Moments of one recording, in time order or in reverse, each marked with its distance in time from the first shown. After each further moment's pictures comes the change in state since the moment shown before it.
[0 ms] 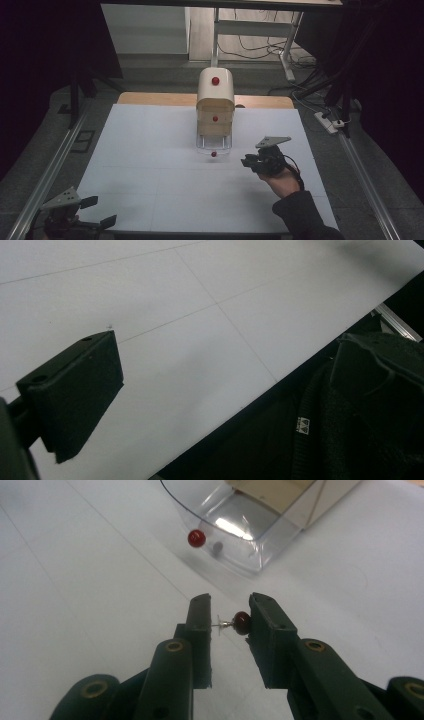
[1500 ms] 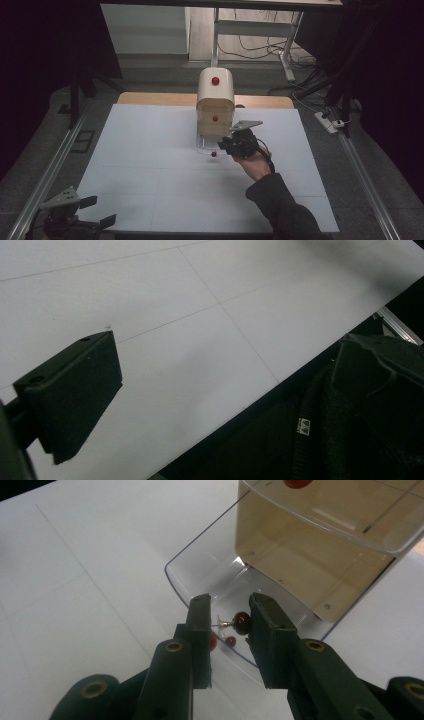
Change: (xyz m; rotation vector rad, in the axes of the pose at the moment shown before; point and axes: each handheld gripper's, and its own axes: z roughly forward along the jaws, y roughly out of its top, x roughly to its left) left arm 0.002 0.000 0.000 0.000 0.005 -0.016; right arm 0.012 0.058 0.061 -0.076 -0.008 -0.031
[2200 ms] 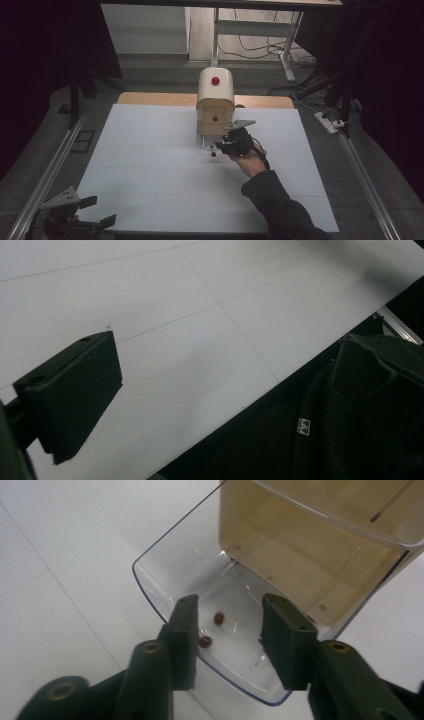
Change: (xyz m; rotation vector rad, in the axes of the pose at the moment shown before) left arm 0.000 0.000 0.000 0.000 0.000 0.002; right arm -0.006 -0.003 0.023 0.028 -0.045 -0.003
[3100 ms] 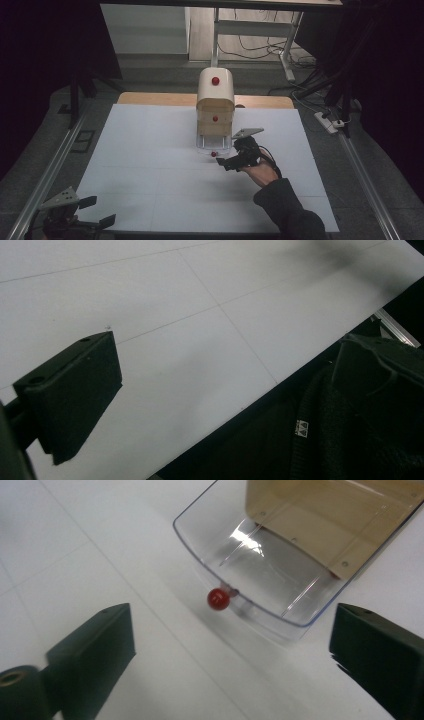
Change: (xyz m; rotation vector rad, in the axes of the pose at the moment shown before) left arm 0.000 -0.001 -0.001 -0.011 -0.004 -0.006; right arm 0.011 -0.020 -0.030 0.047 0.067 0.031
